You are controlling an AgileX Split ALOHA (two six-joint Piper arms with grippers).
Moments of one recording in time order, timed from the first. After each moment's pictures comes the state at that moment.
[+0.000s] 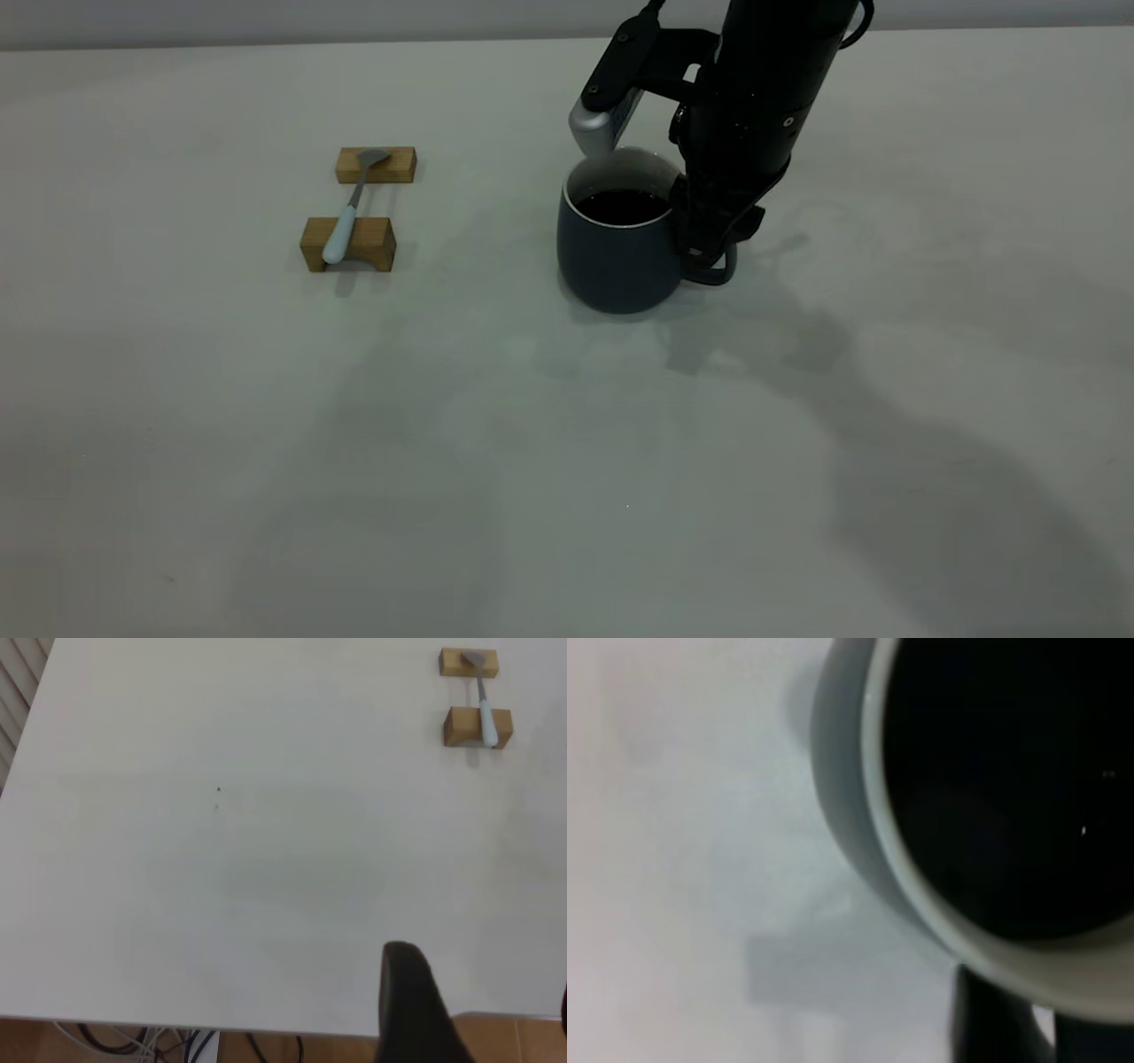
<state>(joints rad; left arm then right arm) -0.02 -0.02 -0.49 0.07 1.13 -0.08 0.48 2.35 -1.46 0.08 0.46 -0.78</state>
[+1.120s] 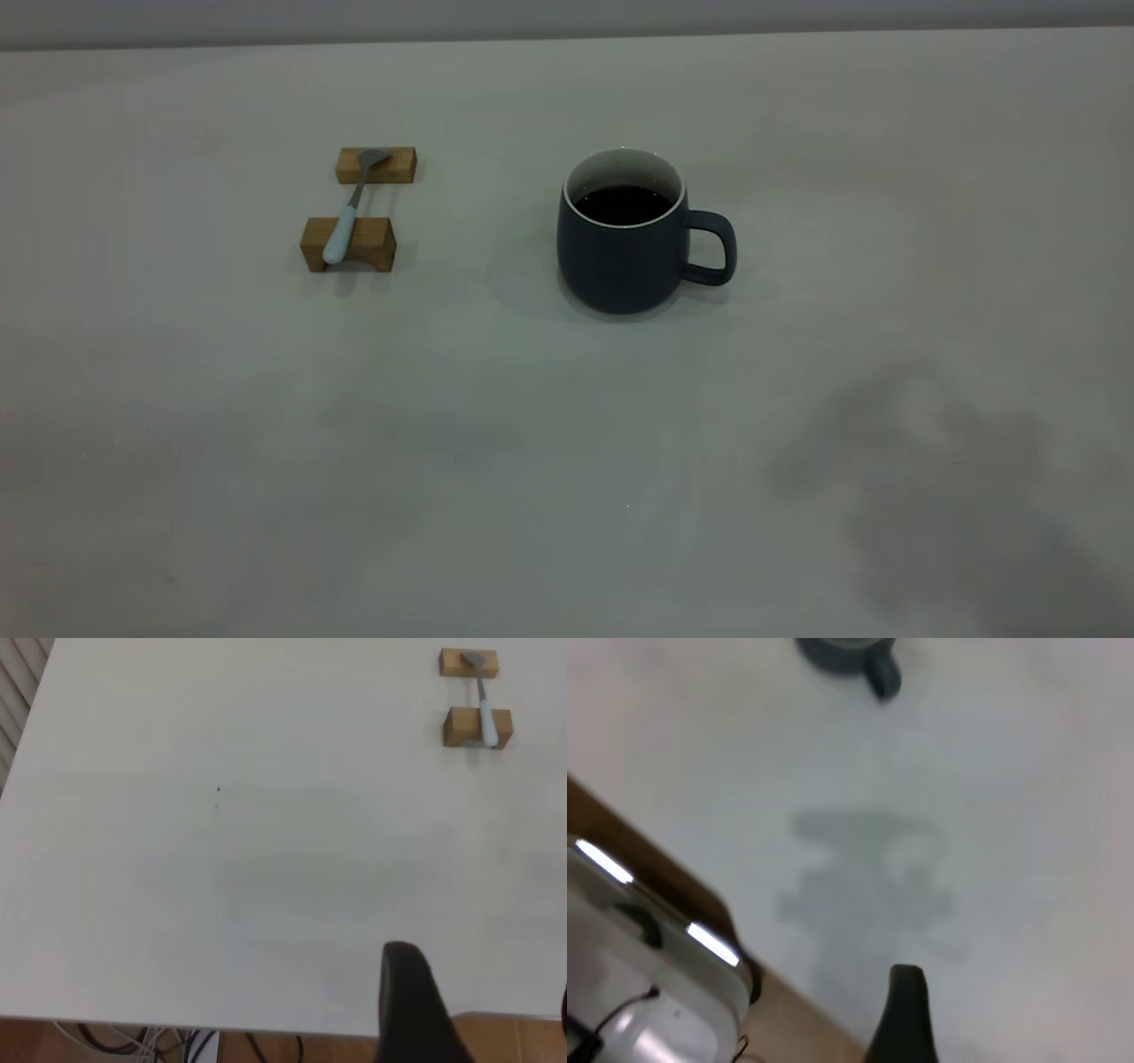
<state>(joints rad) -0.02 -0.02 -0.49 0.07 1.13 -0.08 0.48 1.17 -1.18 -0.02 1.23 -0.26</state>
